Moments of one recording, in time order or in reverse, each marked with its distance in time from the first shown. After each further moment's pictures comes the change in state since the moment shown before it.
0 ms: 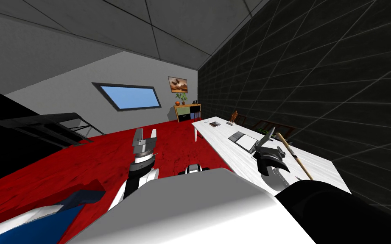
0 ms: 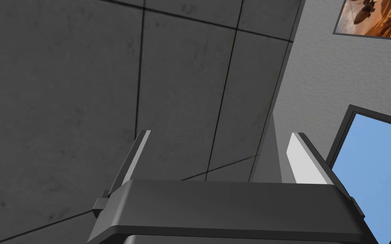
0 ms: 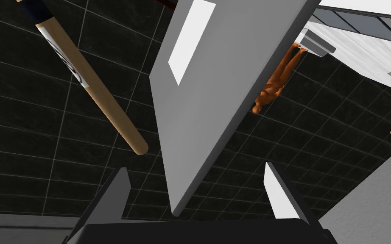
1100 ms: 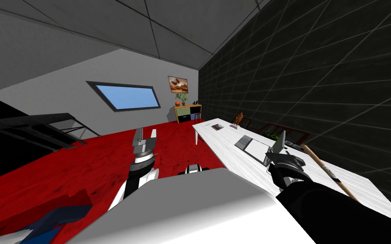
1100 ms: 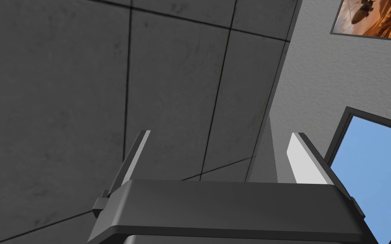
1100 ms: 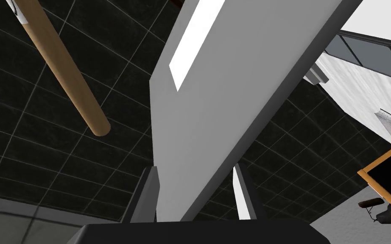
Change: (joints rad) left arm 0.000 0.000 0.000 0.000 0.000 0.000 0.000; right arm 0.162 -0.062 -0.029 -0.017 -0.012 0.001 0.067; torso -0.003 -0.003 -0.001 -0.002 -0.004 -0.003
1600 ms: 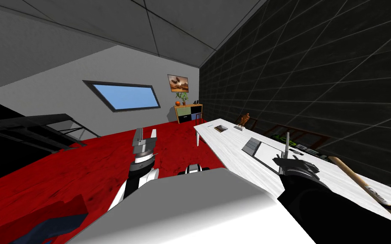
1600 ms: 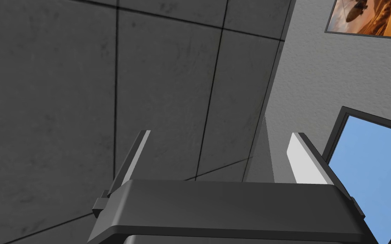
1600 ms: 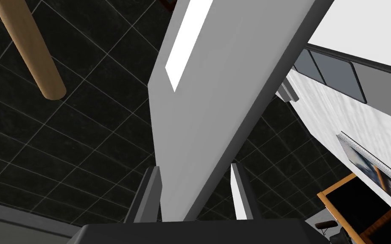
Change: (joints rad) left arm 0.000 0.000 0.000 0.000 0.000 0.000 0.000; right arm 0.122 -0.044 0.000 -0.009 -0.019 -0.005 0.059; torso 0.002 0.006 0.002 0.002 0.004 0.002
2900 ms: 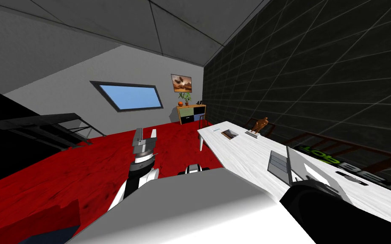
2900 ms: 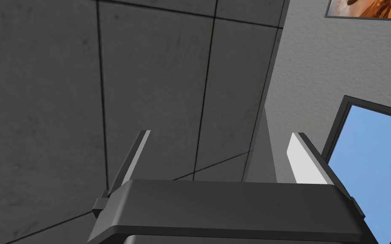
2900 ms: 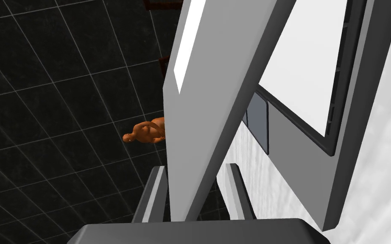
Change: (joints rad) left arm 0.000 0.000 0.000 0.000 0.000 0.000 0.000; right arm 0.152 -0.005 0.114 0.122 0.196 0.070 0.217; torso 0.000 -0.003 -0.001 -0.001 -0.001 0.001
